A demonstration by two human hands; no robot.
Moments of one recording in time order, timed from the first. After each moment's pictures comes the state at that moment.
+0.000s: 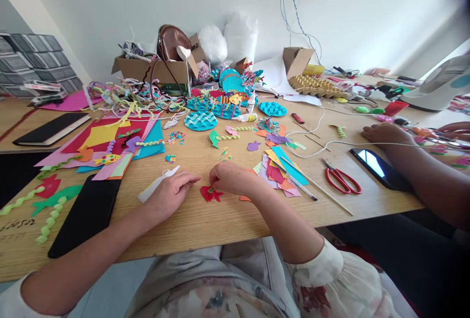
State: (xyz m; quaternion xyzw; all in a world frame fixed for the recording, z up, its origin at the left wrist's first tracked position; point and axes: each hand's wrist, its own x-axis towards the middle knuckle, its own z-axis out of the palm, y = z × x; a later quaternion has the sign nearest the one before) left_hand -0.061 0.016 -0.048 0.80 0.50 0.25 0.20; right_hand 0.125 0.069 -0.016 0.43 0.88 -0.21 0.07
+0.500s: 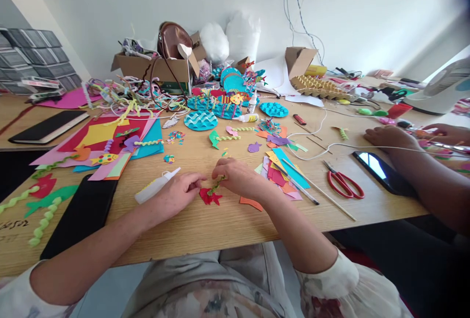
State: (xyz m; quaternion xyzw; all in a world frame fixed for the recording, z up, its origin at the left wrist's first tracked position) left_hand -0.039 0.025 -0.042 0.76 0.54 0.19 0.30; right_hand 0.147 0.072 -0.027 0.37 0.92 -0.15 -0.06
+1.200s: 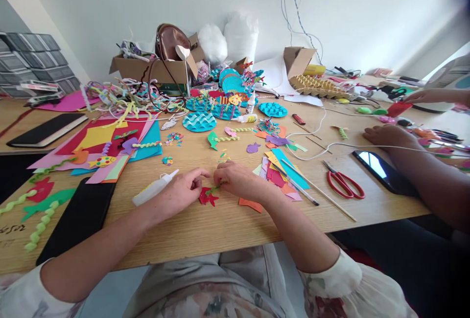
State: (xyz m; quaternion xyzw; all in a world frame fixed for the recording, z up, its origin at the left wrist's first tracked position) left_hand -0.031 0.034 -0.049 0.73 0.54 0.23 0.34; right_hand 0.153 0.076 -0.033 0.34 0.93 -0.16 -0.04
